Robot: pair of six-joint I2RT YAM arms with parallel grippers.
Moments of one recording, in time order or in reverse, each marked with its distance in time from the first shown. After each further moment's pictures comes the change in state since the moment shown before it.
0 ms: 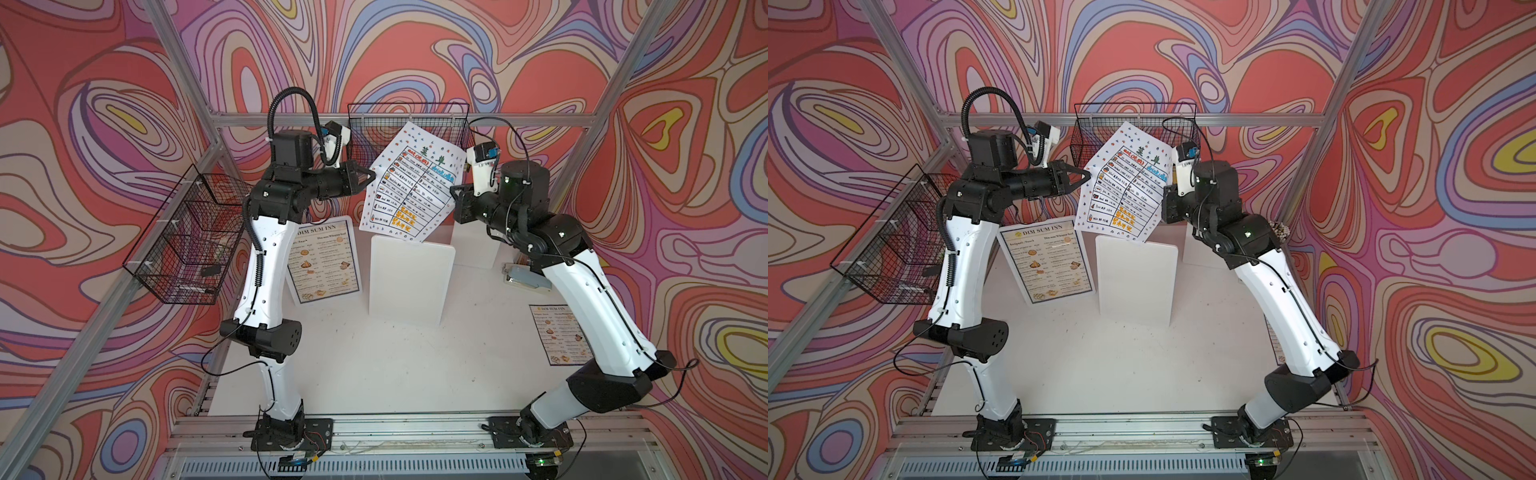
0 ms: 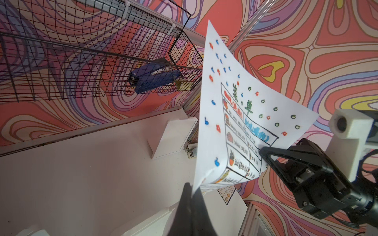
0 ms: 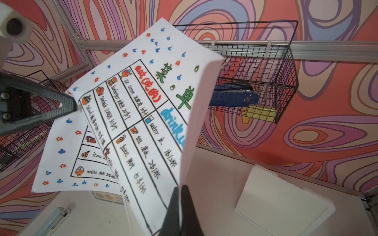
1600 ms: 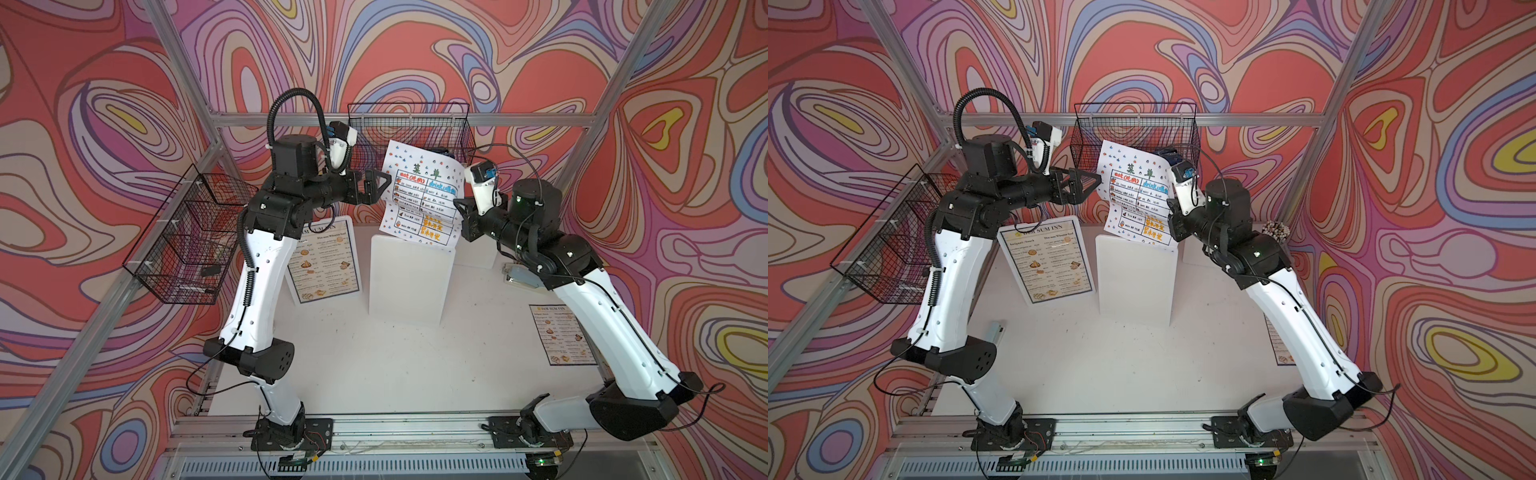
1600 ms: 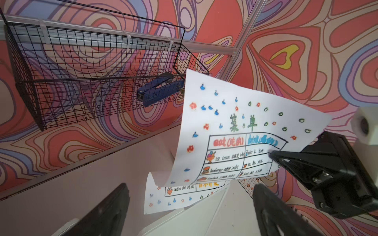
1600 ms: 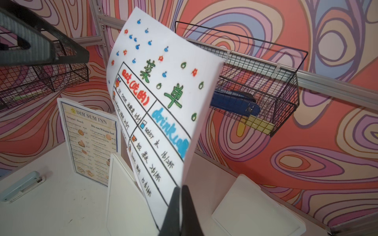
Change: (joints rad) left arm -0.090 -0.167 -0.187 0.078 -0.203 0.190; right arm -0.010 -0.159 -0.266 0.146 -0.090 -0.257
